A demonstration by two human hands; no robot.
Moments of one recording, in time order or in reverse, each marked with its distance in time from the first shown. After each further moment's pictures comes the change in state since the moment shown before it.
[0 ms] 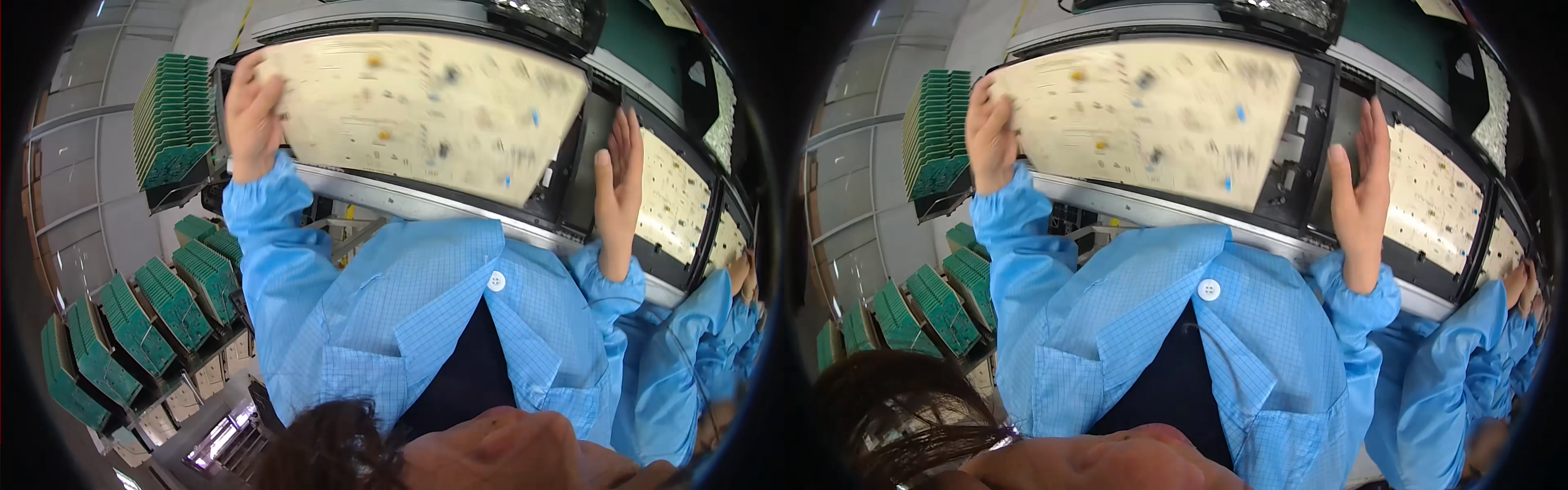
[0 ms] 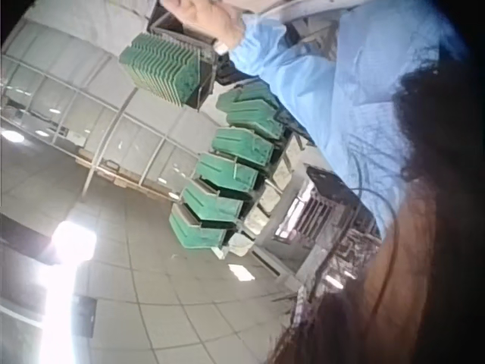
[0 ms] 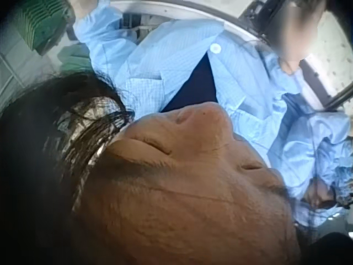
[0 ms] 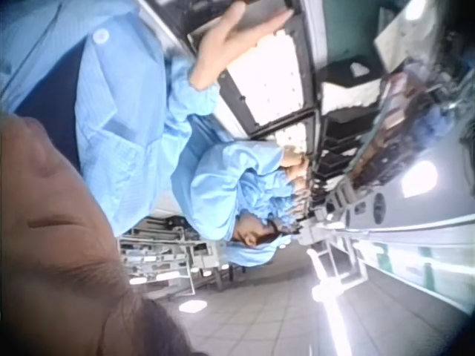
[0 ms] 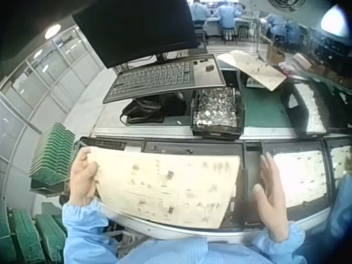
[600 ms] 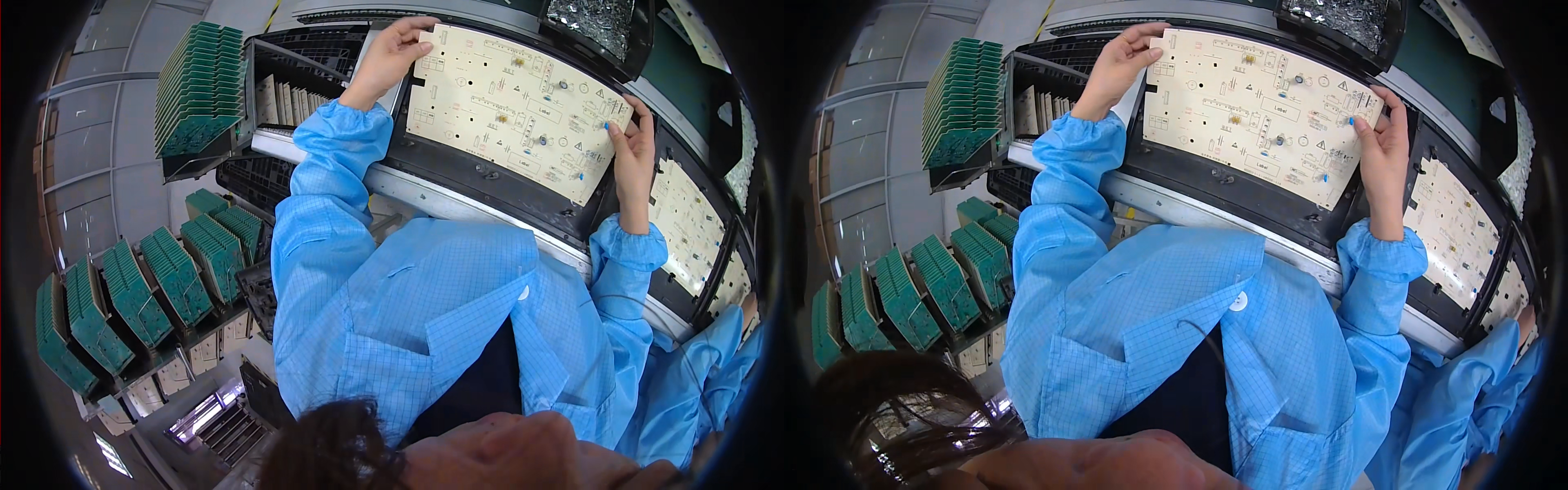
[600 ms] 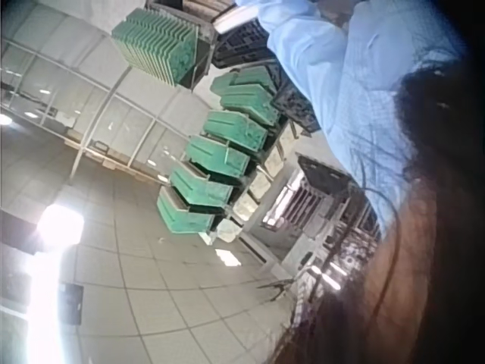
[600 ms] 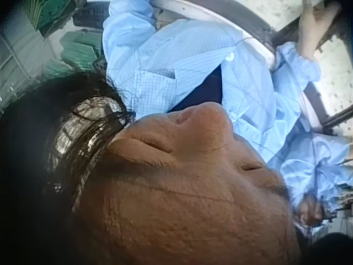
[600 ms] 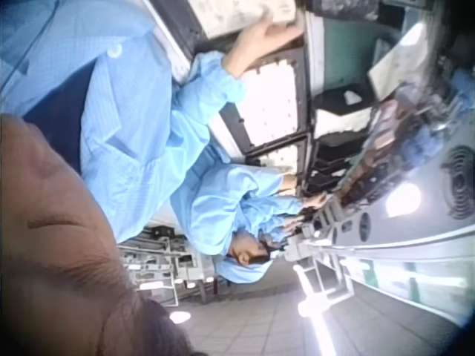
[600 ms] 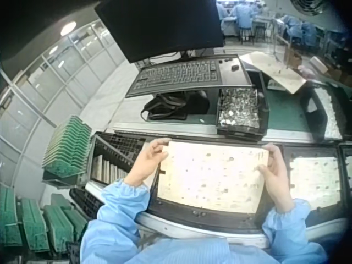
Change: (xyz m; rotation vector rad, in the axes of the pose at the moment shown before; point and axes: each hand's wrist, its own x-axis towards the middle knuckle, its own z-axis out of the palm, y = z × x) left_hand 0.060 -0.118 0.048 0.416 -0.238 -0.073; right_hand 0.065 0.069 0.022 0.296 -0.126 0.127
